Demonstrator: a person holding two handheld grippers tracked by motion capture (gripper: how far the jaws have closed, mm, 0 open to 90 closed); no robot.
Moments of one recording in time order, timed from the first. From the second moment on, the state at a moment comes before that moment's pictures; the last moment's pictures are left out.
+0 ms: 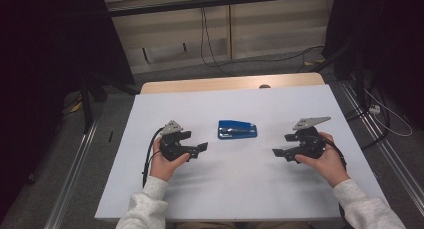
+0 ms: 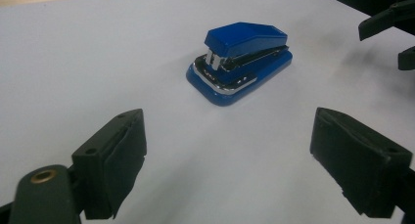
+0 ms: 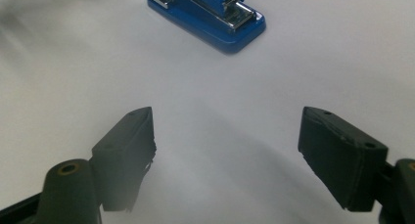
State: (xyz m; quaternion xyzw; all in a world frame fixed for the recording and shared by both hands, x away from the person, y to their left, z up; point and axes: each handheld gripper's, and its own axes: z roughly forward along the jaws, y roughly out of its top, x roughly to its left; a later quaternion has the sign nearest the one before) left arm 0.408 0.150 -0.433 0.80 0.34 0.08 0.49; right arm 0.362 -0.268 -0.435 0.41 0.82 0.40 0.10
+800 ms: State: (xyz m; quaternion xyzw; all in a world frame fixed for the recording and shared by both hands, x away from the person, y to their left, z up) left arm 0.369 0.203 -0.436 0.79 0.36 0.09 0.49; right arm 0.329 -0.280 -0.433 0.40 0.82 0.39 0.10
